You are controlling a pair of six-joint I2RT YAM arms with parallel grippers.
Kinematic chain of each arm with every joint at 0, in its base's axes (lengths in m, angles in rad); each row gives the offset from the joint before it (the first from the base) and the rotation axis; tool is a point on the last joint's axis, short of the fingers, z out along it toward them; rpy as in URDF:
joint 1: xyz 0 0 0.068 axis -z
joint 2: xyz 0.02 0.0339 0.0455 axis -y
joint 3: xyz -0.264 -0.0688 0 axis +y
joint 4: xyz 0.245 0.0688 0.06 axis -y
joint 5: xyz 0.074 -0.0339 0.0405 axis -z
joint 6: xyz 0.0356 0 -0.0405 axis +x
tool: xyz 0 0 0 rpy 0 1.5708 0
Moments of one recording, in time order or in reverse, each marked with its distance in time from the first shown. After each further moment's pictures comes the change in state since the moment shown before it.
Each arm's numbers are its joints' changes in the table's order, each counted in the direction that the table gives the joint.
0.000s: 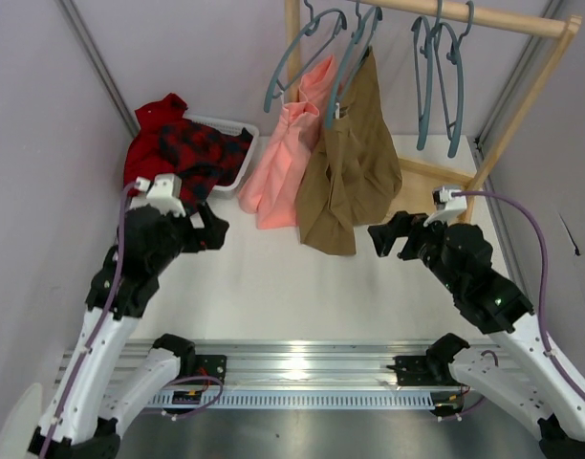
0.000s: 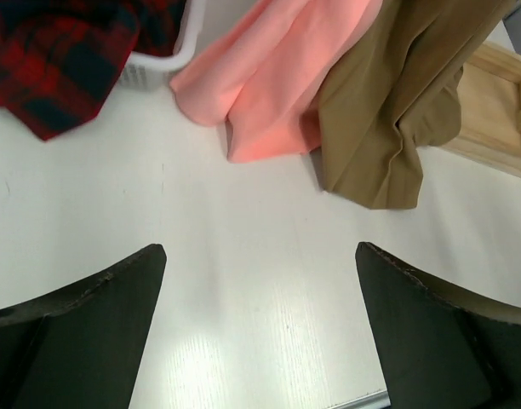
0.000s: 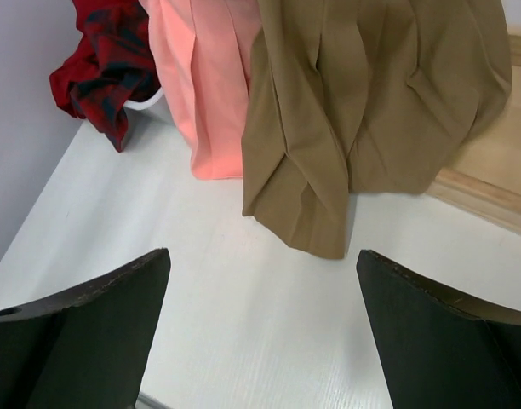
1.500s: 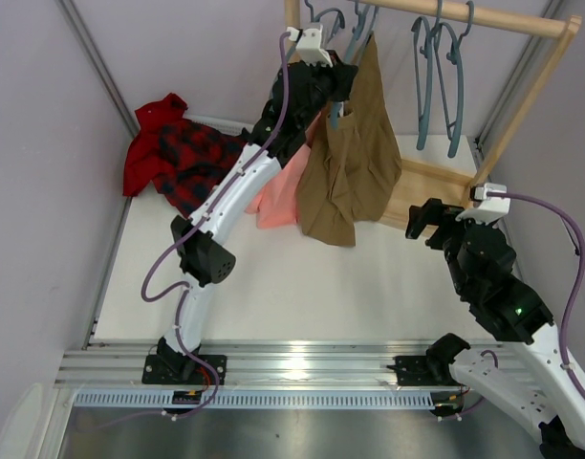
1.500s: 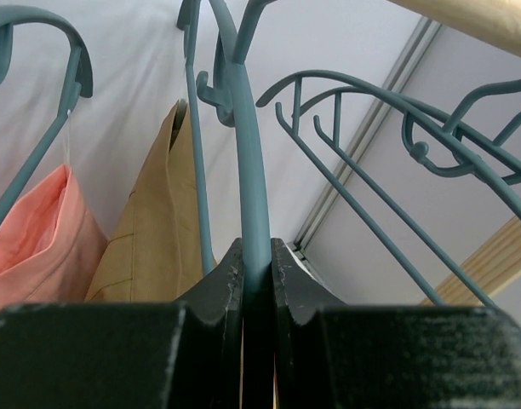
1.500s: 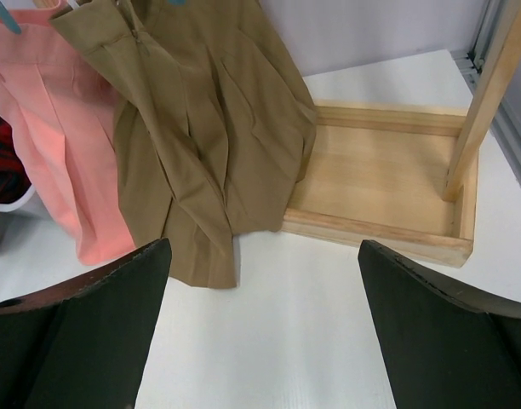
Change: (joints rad) left arm 0.352 -1.440 -1.469 0.559 -0.090 -0.027; right arm -0.003 0.051 -0.058 -0.054 0.422 -0.098
